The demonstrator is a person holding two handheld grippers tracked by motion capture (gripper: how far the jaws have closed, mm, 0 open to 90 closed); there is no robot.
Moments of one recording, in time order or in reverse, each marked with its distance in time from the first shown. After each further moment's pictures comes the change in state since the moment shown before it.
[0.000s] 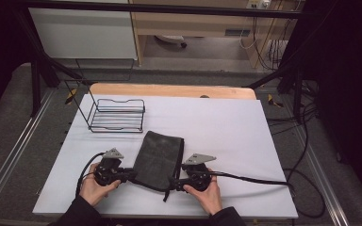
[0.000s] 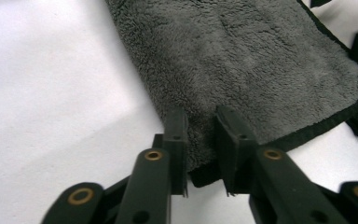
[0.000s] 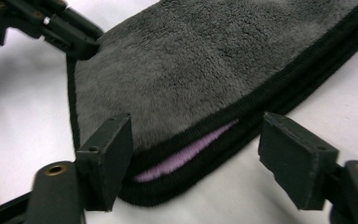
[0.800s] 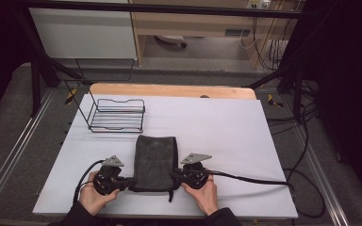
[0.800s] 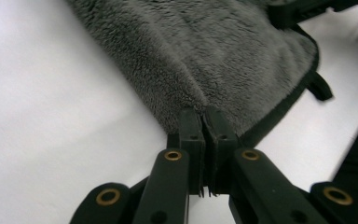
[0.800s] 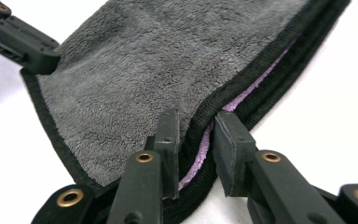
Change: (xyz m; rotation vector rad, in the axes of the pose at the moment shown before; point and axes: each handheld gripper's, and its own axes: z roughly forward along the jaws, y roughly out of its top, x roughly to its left) left arm -0.026 -0.014 -0.016 0.031 -0.029 -0.004; right arm 0.002 0.003 0.005 0.046 0.002 -0.008
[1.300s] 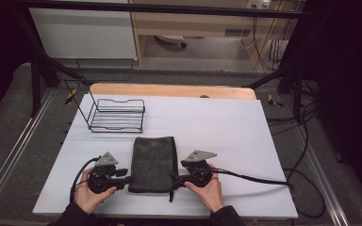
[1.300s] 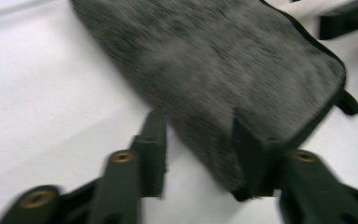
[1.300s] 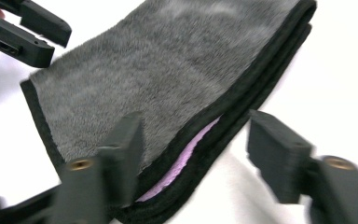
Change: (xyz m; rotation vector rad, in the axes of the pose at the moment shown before) left arm 0.015 0.005 -0.010 -0.110 0.107 0.029; right arm -0.012 0.006 -0.013 -0.049 0.005 -0.041
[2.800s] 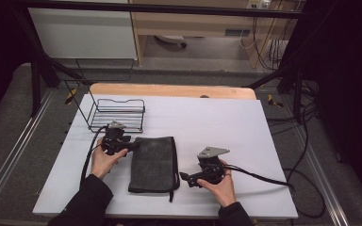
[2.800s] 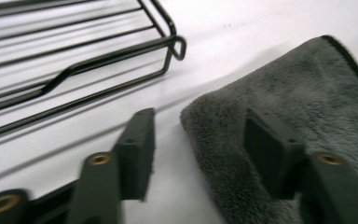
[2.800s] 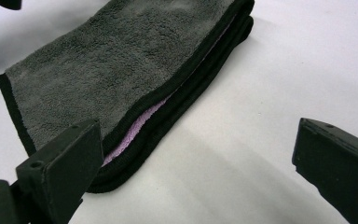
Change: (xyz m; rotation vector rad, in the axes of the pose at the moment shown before) left arm 0.062 0.069 0.060 -0.048 0.124 -0.114; right arm -0.026 -0.005 -0.020 0.014 -0.031 0.015
